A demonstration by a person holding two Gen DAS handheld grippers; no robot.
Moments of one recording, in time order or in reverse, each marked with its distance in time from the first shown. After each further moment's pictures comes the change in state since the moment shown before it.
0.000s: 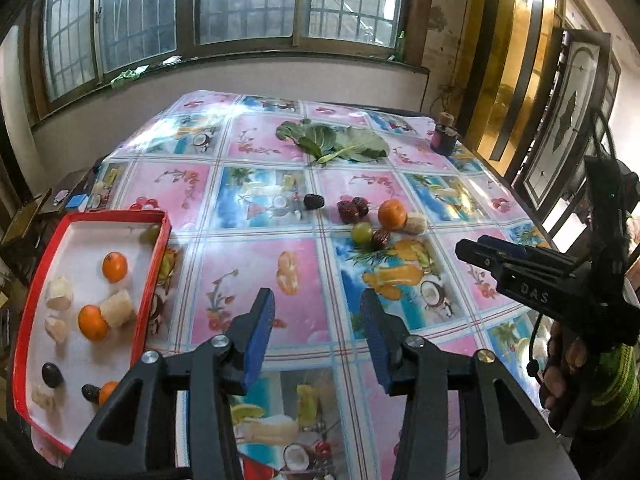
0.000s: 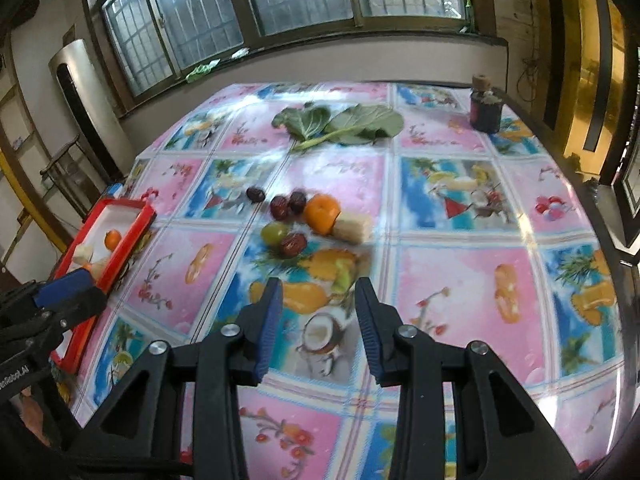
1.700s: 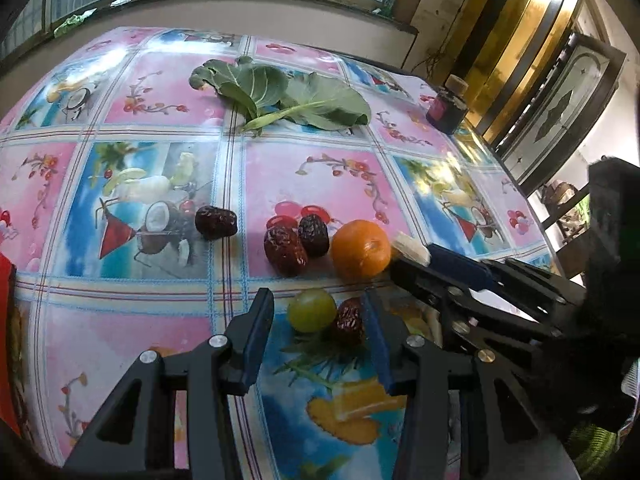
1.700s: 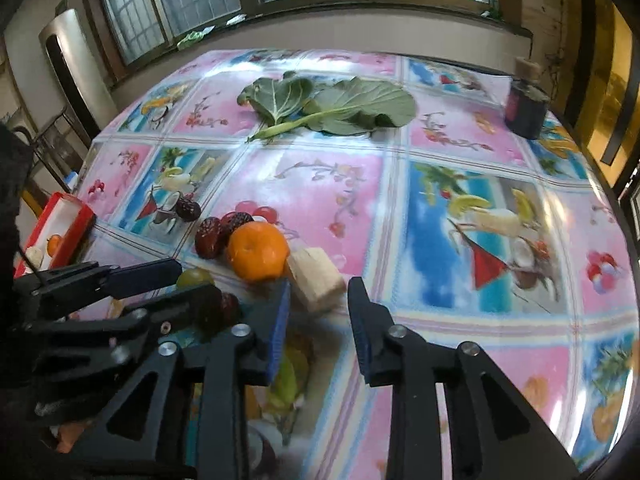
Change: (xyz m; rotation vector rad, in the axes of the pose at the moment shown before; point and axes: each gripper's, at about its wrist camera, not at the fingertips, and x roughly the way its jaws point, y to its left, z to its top) left arm 0.165 -0.027 0.060 -0.062 0.185 -0.184; right arm 0.109 -0.025 0.049 -0.075 0.114 -0.015
